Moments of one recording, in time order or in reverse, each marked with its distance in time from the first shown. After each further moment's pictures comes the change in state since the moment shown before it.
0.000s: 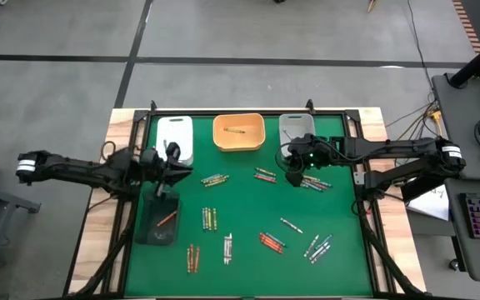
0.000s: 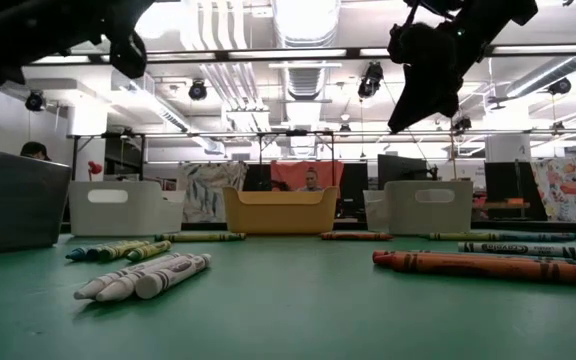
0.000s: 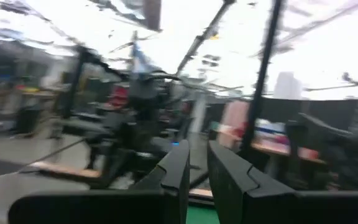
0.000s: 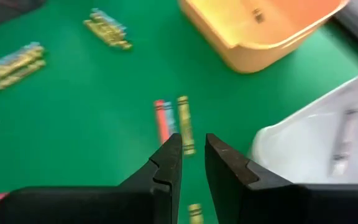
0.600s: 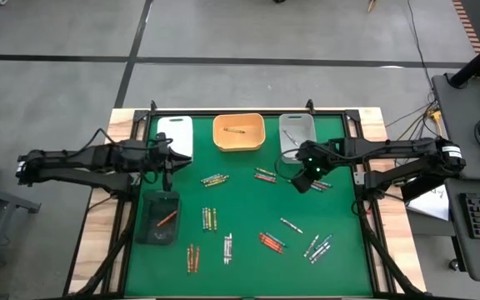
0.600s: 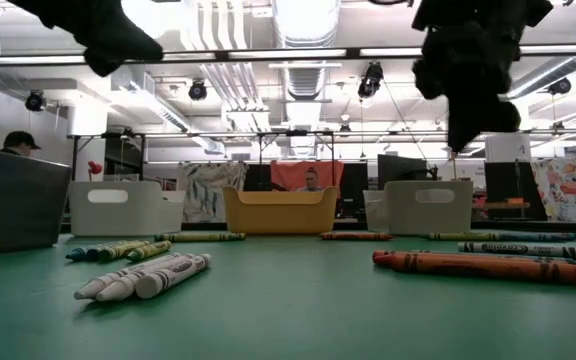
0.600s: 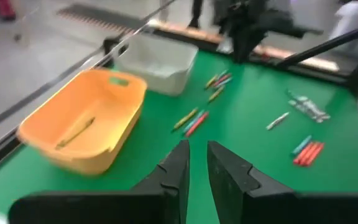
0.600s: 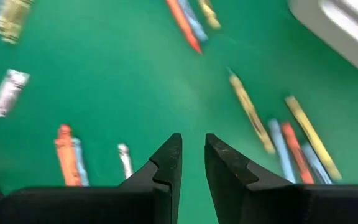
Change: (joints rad) left arm 0.000 -0.029 0.495 -1.290 -0.303 0.034; right arm 0.000 0.000 0.000 -0.313 -0.254 0.408
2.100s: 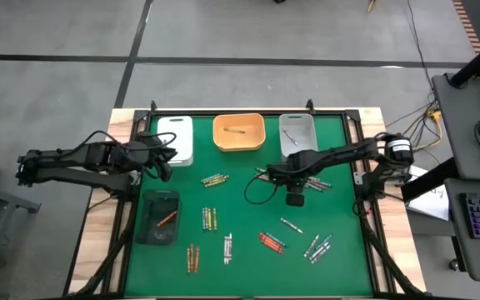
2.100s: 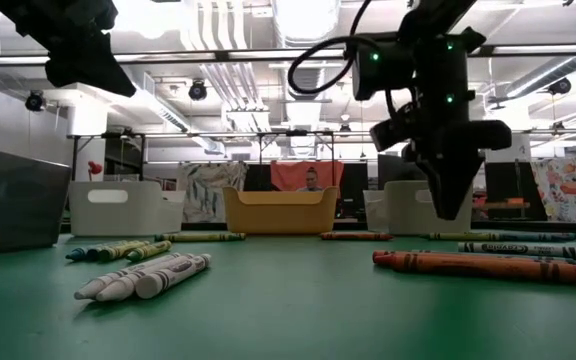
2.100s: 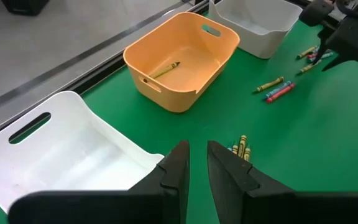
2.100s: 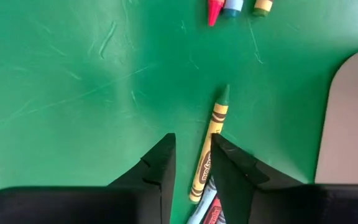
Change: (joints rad) left arm 0.000 -0.017 0.041 -0.325 -0.259 -0.236; right arm 0.096 0.521 0.214 -0.112 0.215 -0.677
